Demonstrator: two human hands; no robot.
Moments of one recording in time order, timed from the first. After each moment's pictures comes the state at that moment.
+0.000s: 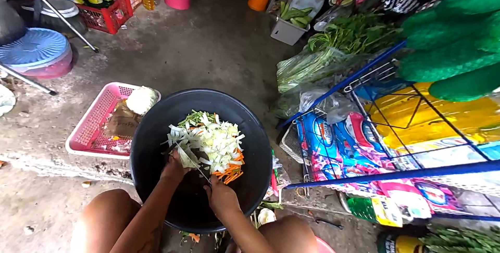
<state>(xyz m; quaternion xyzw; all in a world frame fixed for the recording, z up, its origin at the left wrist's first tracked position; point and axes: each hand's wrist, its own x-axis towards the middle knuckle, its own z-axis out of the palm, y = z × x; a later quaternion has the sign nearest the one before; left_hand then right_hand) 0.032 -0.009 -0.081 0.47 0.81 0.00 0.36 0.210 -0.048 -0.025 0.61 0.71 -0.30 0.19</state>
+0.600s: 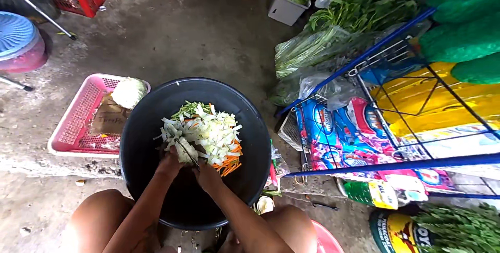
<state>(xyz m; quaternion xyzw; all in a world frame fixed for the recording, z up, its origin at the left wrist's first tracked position) 0.029 0.001 -0.086 0.48 0.79 -0.03 0.38 0.188 0.001 -0.096 0.57 0.70 -0.40 0.14</state>
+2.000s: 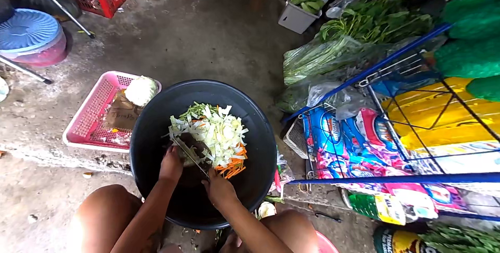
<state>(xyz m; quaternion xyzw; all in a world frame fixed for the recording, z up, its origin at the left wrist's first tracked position) 0.019 -0.015 -0.079 0.47 0.80 0.13 0.35 0.199 -0.031 -0.040 0.58 0.70 -0.34 0.22</state>
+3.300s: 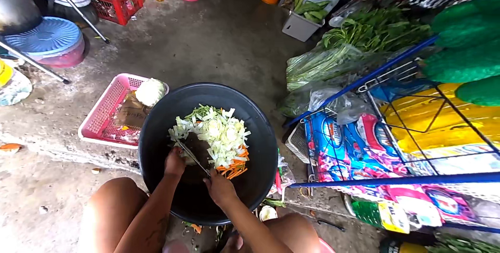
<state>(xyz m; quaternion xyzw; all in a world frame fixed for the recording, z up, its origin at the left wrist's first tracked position) 0.017 -0.023 -0.097 0.40 0.81 0.20 0.37 0.202 -0.035 -0.054 0.57 0.72 -0.34 0.19</state>
